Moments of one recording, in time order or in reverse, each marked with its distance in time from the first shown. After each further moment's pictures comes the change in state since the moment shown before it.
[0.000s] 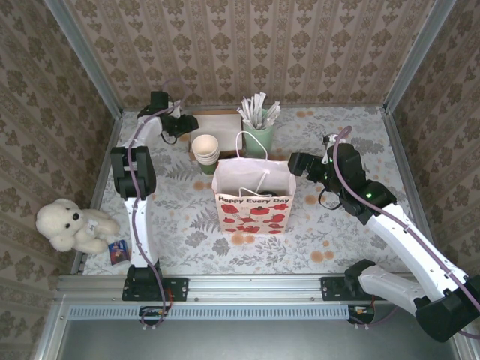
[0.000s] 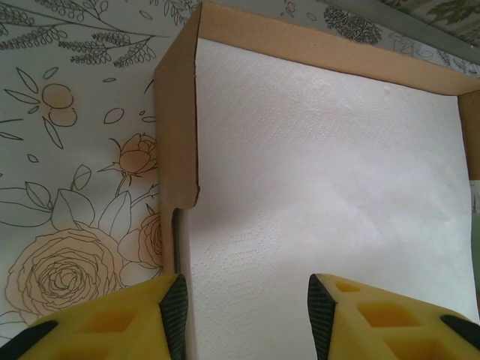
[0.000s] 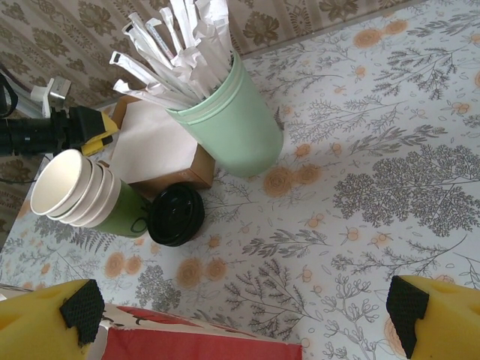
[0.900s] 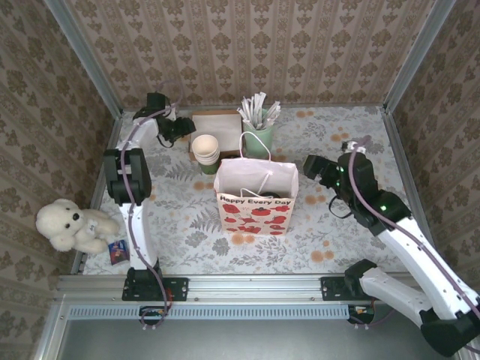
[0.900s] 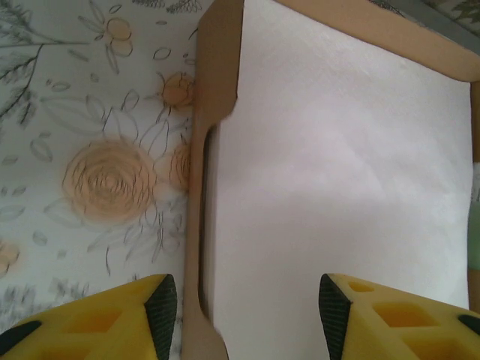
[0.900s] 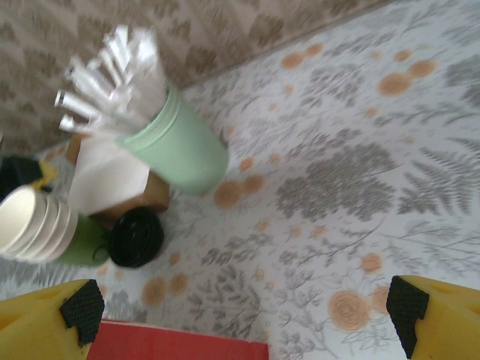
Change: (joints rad) left arm 0.003 -0.121 -0.135 -0.006 -0.055 -0.060; right arm 0.001 -0.093 -0.005 -0.120 0.127 0.060
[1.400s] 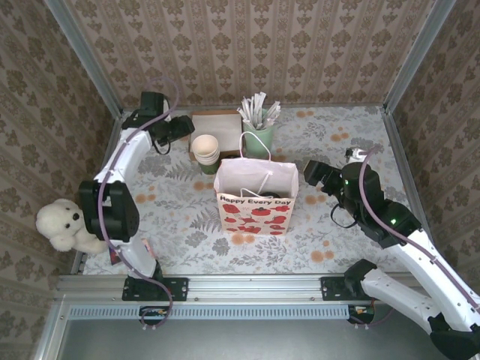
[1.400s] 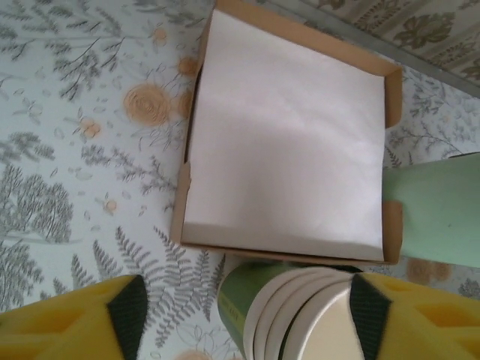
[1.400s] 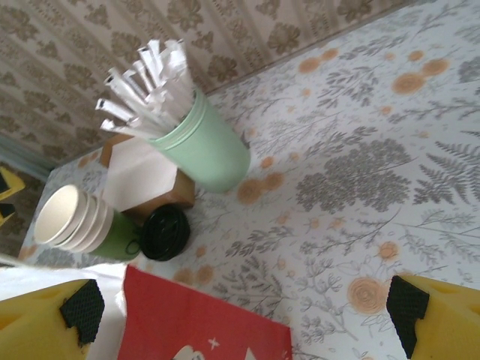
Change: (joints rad) left arm -0.087 -0.507 -0.351 -0.024 -0.230 -0.103; right arm 0.097 -0.127 0.000 -0.072 0.120 0.093
